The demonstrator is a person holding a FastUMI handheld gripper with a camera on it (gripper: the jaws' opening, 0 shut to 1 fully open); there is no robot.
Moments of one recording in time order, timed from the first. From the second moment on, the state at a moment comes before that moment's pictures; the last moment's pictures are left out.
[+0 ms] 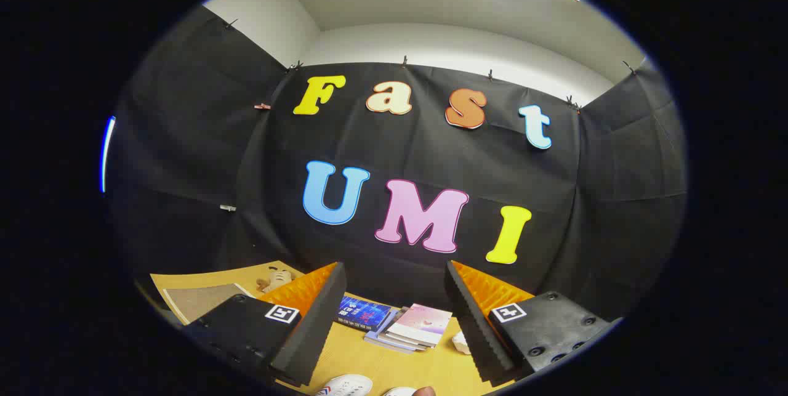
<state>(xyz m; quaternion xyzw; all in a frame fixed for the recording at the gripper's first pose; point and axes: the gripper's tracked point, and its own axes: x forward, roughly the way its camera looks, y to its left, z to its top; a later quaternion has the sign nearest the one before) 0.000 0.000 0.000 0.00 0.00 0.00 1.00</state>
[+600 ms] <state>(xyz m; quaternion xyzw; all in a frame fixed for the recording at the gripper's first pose) 0.020 0.007 -0.001 0.01 0.01 -0.01 1.00</state>
